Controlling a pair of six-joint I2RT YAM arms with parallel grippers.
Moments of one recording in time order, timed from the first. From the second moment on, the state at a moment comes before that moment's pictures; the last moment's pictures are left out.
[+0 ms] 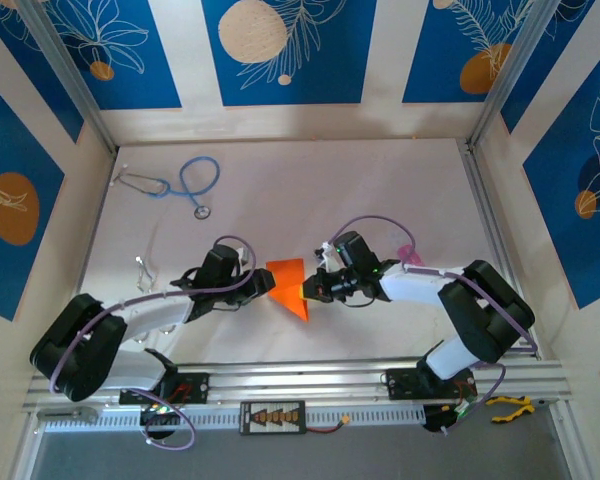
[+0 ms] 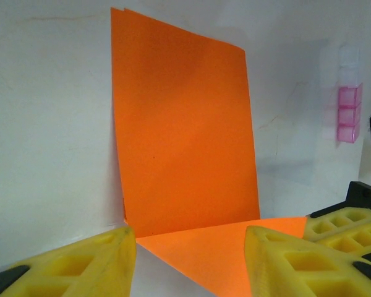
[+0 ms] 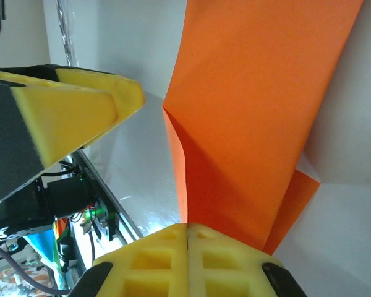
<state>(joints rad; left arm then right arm) -0.60 1.33 0.45 0.11 0.35 -0.99 0.65 1.51 0.62 0.04 -0.68 0.80</state>
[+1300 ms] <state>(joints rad) -0.59 1.46 0.44 0.27 0.42 -1.06 0.63 1.49 0.59 0.10 -0.73 0.83</state>
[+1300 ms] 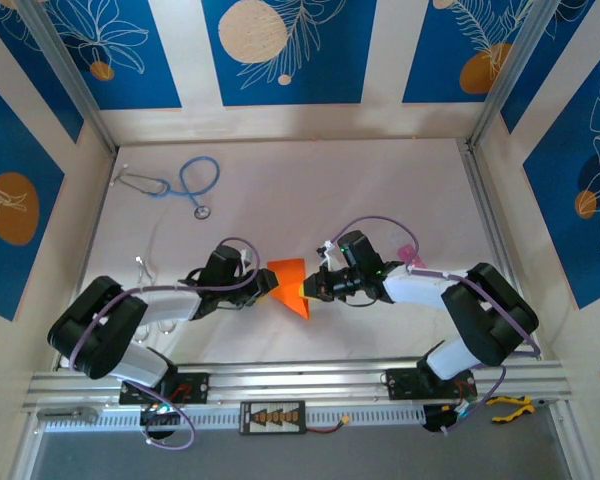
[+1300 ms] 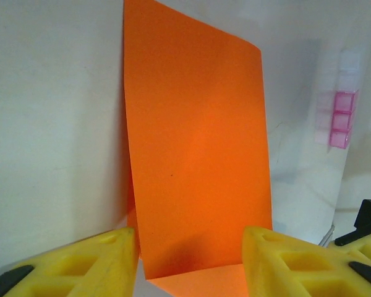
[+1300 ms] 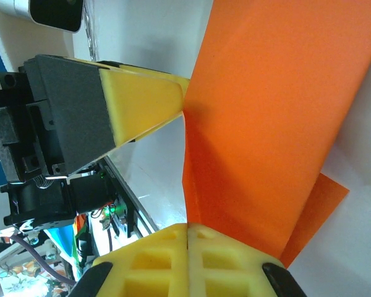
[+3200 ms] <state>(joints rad) -0.58 1.31 0.42 0.18 0.34 -1.07 0.64 1.37 0.59 -0.03 -0.61 0.77</state>
